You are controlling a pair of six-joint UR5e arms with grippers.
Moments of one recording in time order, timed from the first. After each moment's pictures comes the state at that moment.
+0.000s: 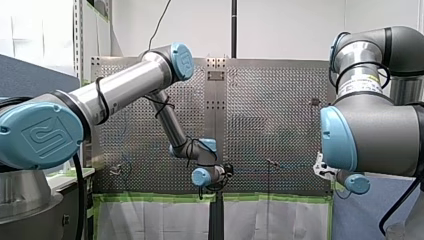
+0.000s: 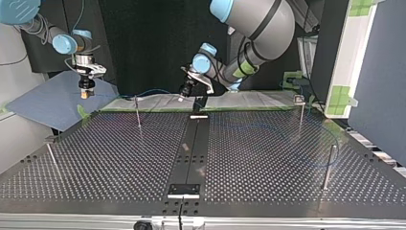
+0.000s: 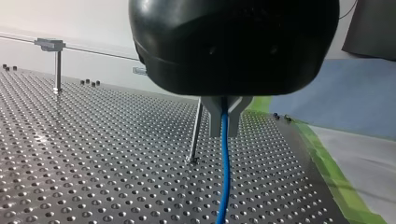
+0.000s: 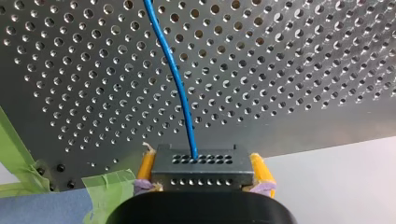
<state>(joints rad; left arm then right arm) -0.58 -2.62 -1.47 -2.26 -1.59 -1.72 1.44 -0.61 1.73 -1.14 1.16 1.78</state>
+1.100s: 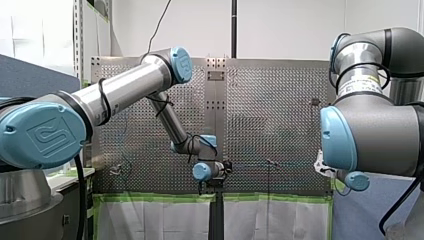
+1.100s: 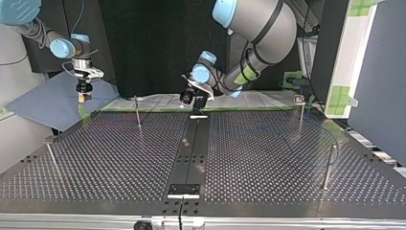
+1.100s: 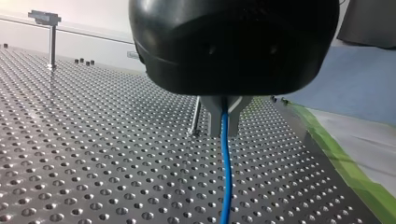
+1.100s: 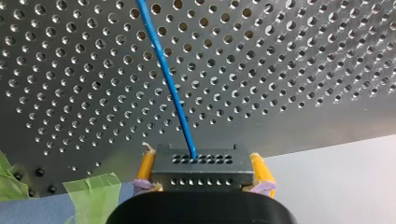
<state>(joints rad) -0.55 -2.63 -1.38 -2.38 -1.58 -1.70 1.44 -0.61 1.68 -1.11 1.17 1.79</state>
